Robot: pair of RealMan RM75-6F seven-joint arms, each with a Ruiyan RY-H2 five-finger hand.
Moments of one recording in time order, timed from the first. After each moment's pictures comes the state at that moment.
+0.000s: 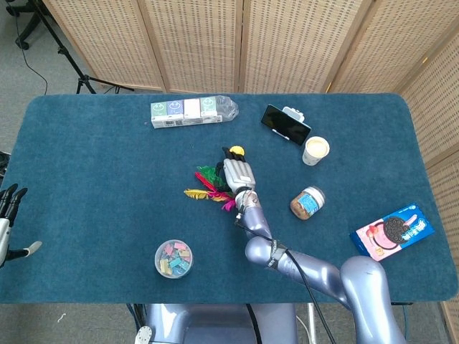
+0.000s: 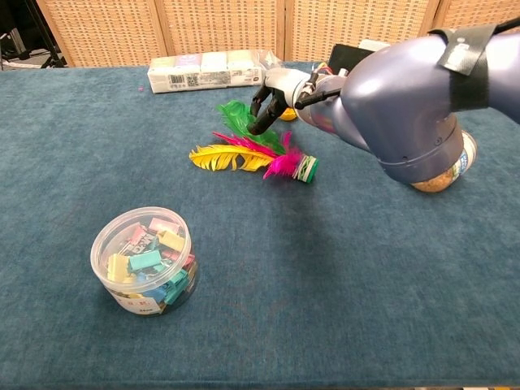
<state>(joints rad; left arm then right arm) -0.12 -1.04 -0.07 -1.67 1.39 1.41 0.03 1.18 -1.96 0.54 -1.00 -0.40 0.79 -0.50</state>
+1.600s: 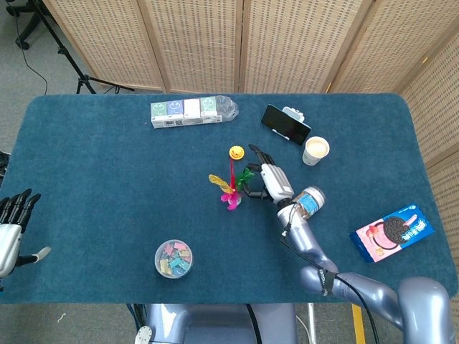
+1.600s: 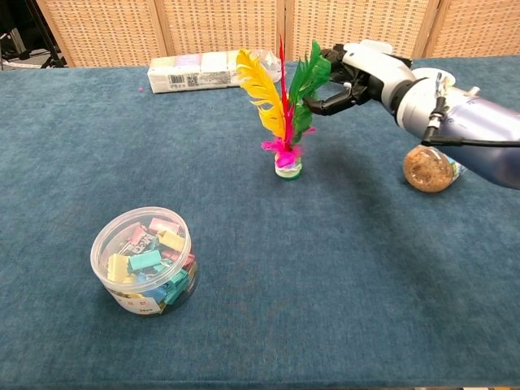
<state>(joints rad) -0.11 -1.05 -0.04 -1.70 1.47 1.43 0.07 0.81 -1.76 0.36 -1.19 -1.15 0.92 0.30</state>
